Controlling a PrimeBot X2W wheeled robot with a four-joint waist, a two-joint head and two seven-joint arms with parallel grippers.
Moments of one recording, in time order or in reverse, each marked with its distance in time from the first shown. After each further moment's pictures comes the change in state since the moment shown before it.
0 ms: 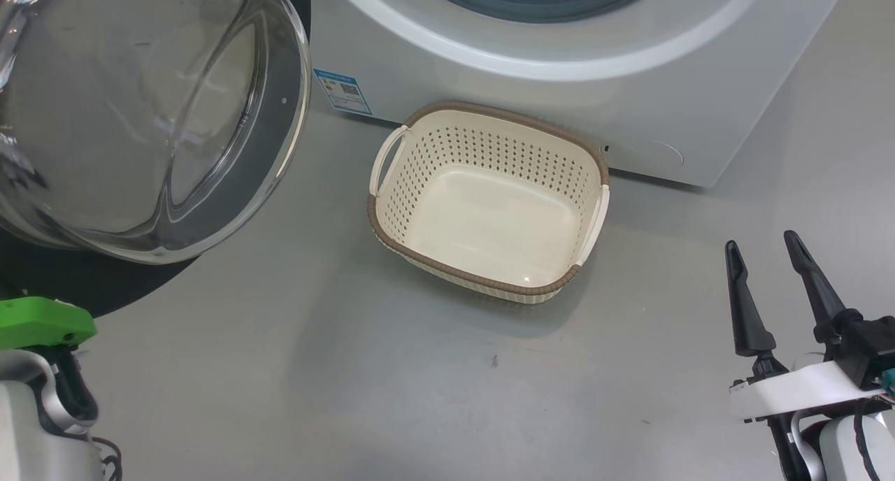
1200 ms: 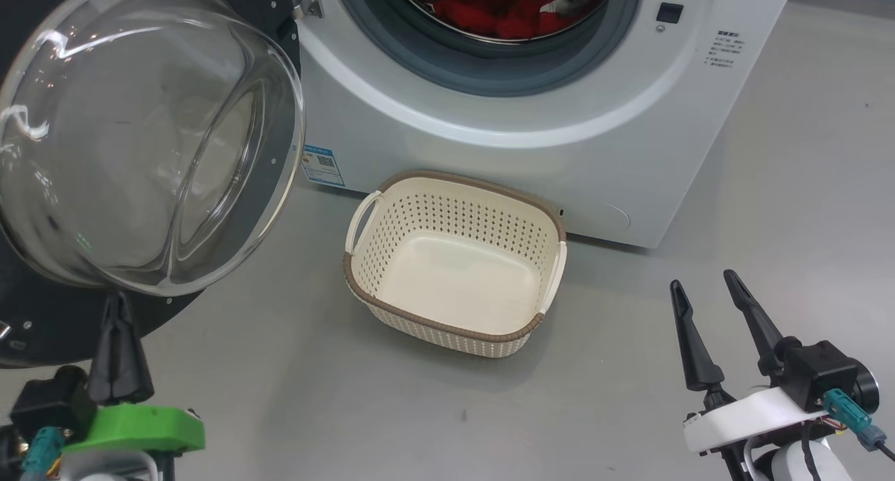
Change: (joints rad) left arm 0.311 -0.052 -0.177 -0.249 0.167 -0.129 0.000; right arm 0.031 0.051 0.078 0.064 0.012 0.000 0.000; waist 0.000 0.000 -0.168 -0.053
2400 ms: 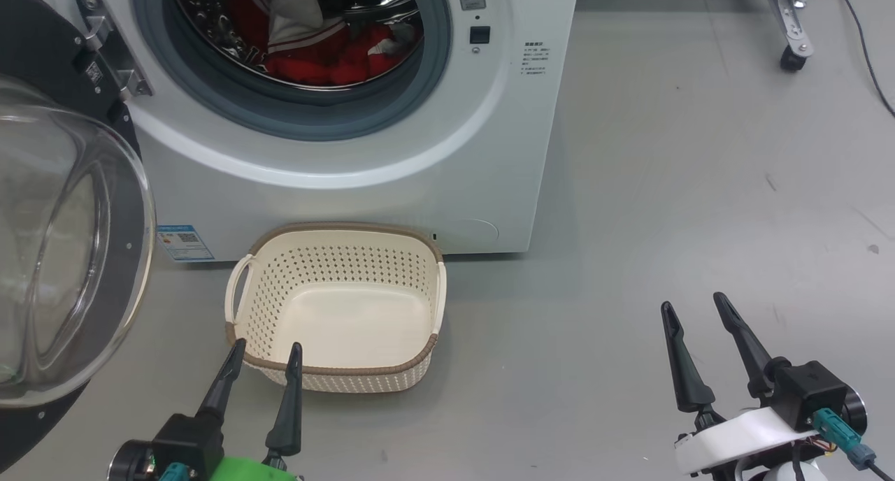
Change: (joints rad) left arm 0.113 0.011 -0.294 -0.035 -0.026 -0.033 0.000; right arm 0.042 0.026 0.006 0.000 0.005 0.000 0.000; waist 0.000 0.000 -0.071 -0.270
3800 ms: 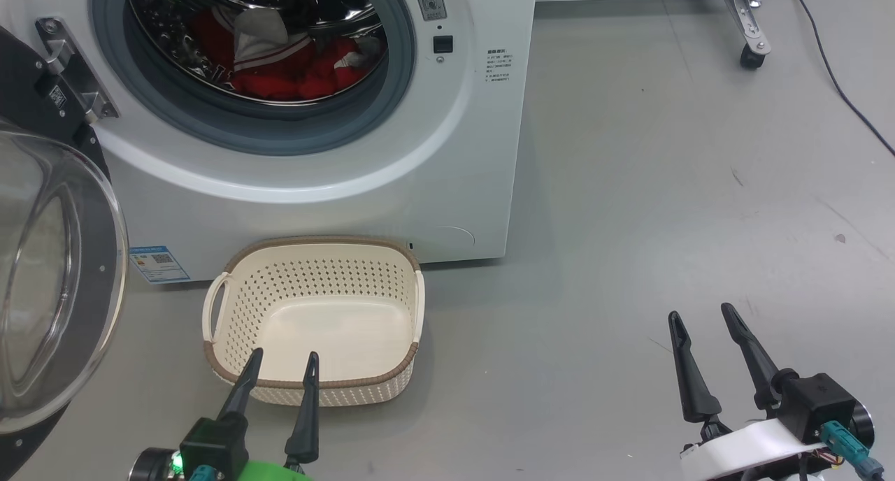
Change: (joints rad) left arm -0.004 0.003 -0.078 0.029 -0.009 0.087 0.000; right arm 0.039 0.005 -0.016 -0.025 0.002 -0.001 0.000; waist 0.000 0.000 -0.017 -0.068
